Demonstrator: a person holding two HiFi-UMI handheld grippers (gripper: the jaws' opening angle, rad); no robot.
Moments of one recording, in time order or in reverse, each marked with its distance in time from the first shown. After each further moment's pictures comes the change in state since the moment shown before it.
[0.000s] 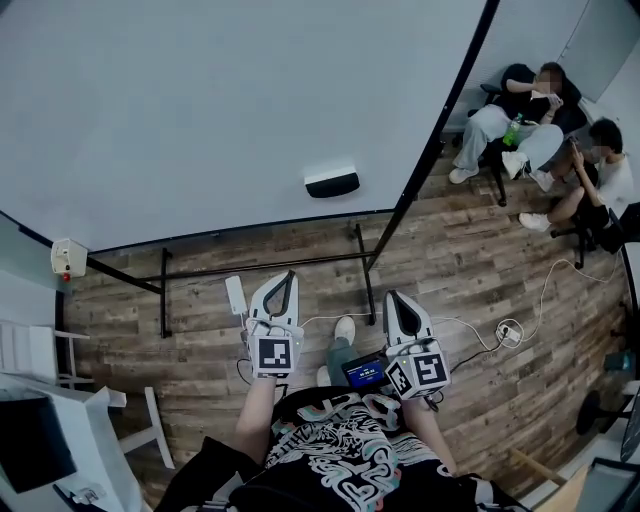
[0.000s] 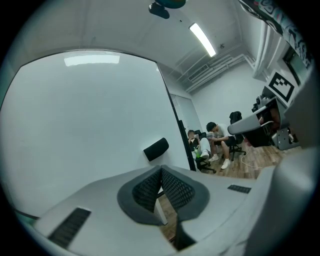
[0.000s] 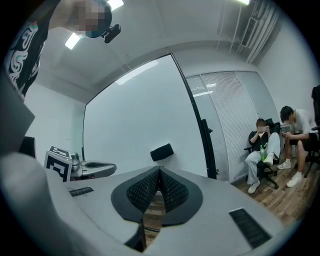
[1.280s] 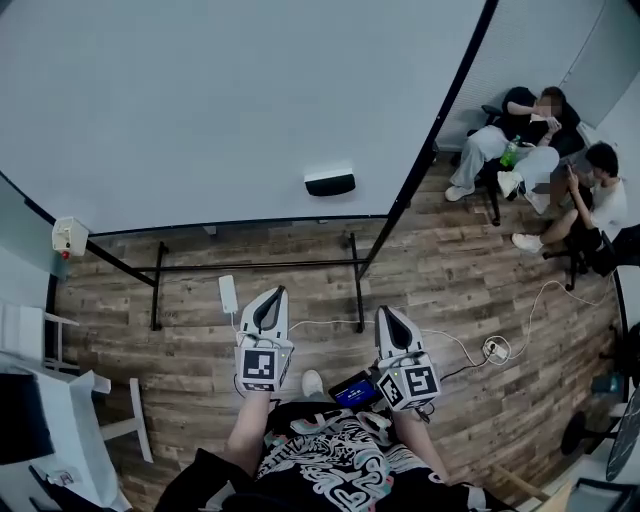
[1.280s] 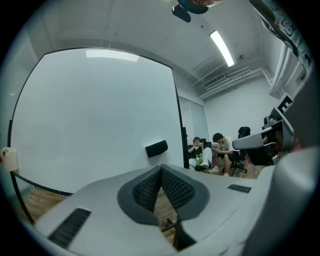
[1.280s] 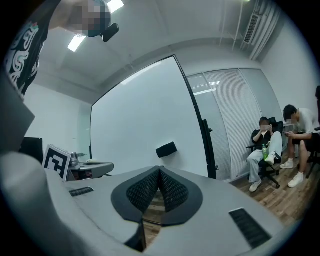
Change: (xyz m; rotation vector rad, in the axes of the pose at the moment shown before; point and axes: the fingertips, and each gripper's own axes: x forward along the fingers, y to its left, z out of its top) left arm -0.055 -0.018 -0.004 -0.203 -0.001 0.053; right arm -0.042 0.012 -0.004 0.001 0.028 0.050
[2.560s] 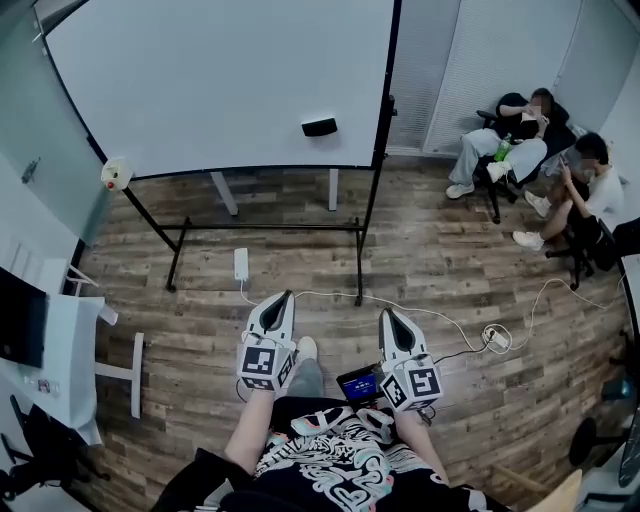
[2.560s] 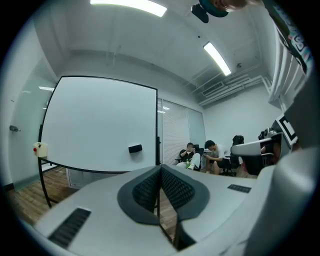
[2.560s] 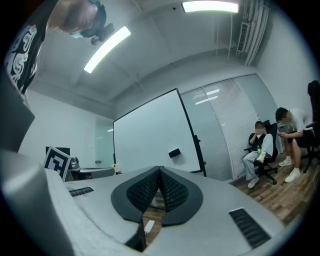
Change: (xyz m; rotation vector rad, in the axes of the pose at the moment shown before) left arm -0.251 -0.202 -0.004 -0.068 -0.035 0.037; right arm -0.308 0.037 -0.007 0.022 -0.097 0.087
